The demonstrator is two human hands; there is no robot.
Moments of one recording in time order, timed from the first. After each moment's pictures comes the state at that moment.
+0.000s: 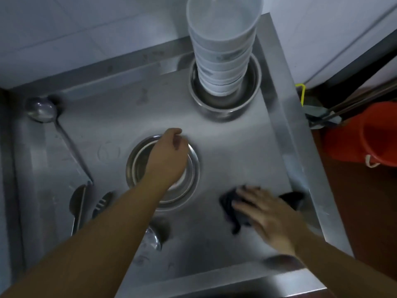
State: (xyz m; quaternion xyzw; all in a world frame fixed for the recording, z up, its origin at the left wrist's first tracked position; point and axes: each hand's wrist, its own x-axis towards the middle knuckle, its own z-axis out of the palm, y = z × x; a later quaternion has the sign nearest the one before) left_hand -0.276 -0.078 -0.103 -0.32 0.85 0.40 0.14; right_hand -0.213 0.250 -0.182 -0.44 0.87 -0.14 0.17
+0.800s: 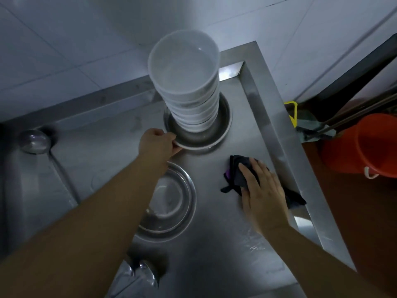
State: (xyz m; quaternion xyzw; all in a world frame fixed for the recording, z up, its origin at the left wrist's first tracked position) left_hand -0.377 -0.099 -0.127 -0.50 0.60 0.62 0.04; right_hand -0.285 0.184 -0.173 -0.13 0.98 -0.14 0.08
